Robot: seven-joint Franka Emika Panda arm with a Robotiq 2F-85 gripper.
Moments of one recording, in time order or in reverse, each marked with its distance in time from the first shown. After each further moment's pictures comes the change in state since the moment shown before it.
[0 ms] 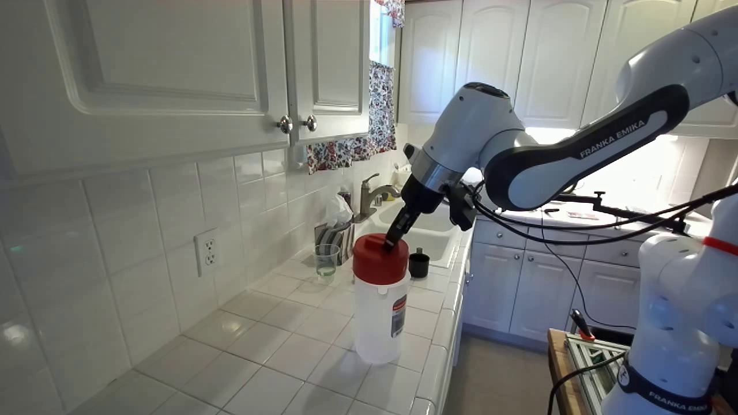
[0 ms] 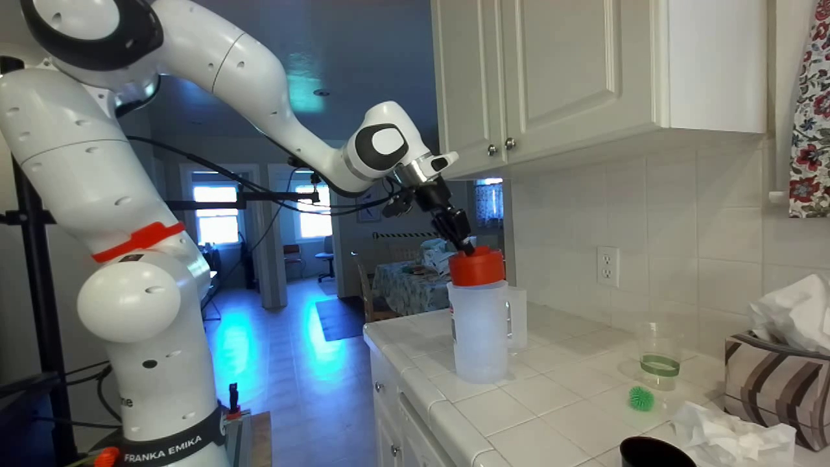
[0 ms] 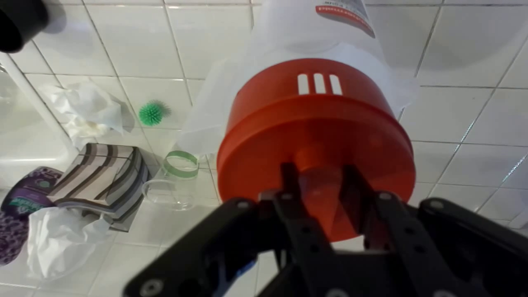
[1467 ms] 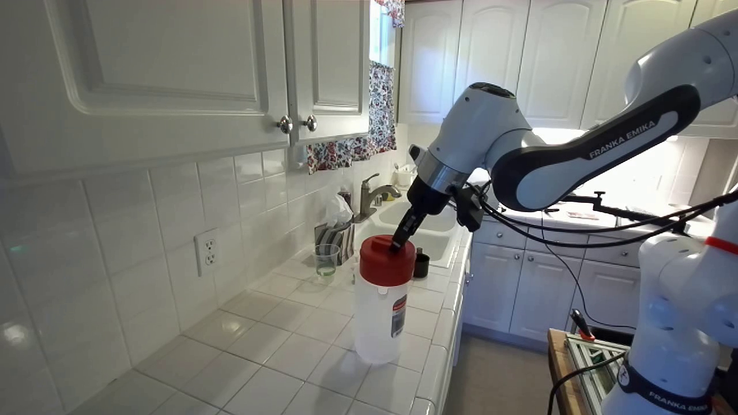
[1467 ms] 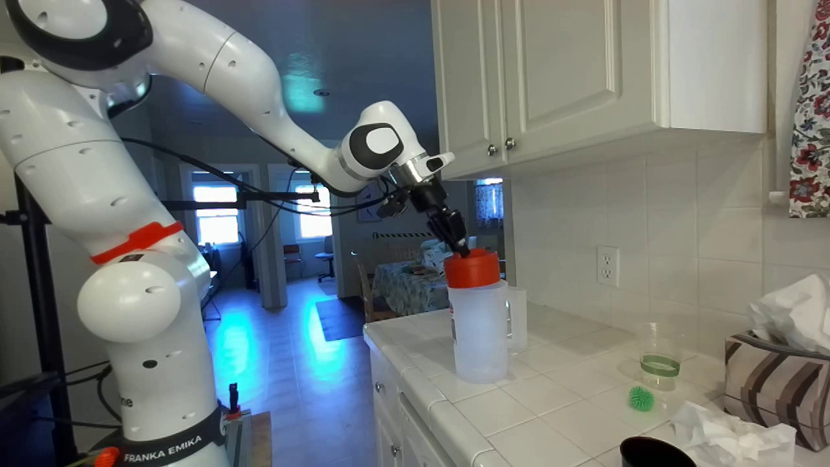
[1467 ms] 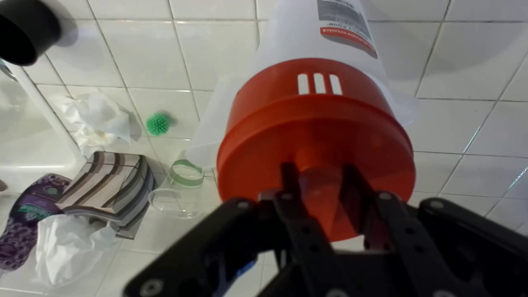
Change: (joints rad) arm 0.001 -0.033 0.001 -0.027 0.000 -0.025 0.000
